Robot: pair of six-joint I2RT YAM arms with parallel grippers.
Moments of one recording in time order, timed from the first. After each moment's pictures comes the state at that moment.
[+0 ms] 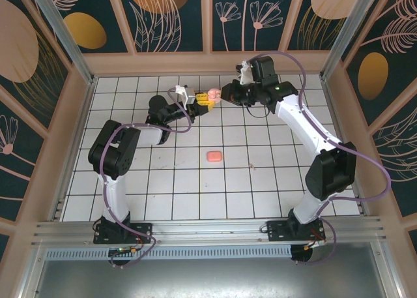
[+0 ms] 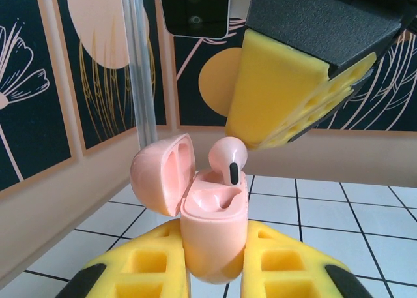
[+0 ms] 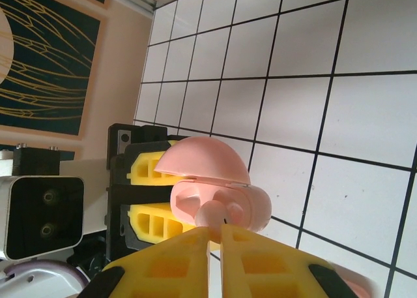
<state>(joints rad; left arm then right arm) -0.40 2.02 1.07 1.21 0.91 -0.17 0.43 1.67 1.59 -0.59 -0.54 0.59</state>
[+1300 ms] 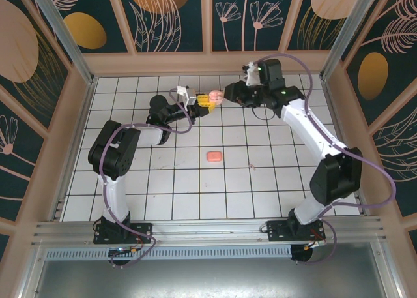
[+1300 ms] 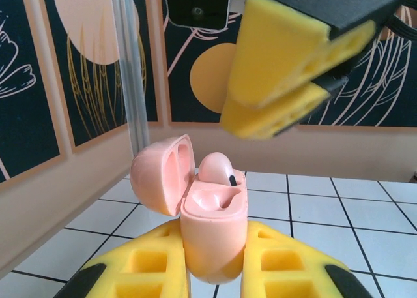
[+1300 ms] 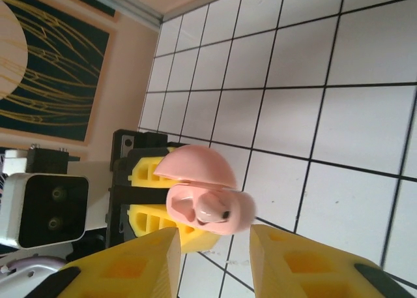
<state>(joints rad) -0.40 2.01 1.07 1.19 0.94 -0.16 0.37 1.60 1.49 -0.52 -0.57 0.58</state>
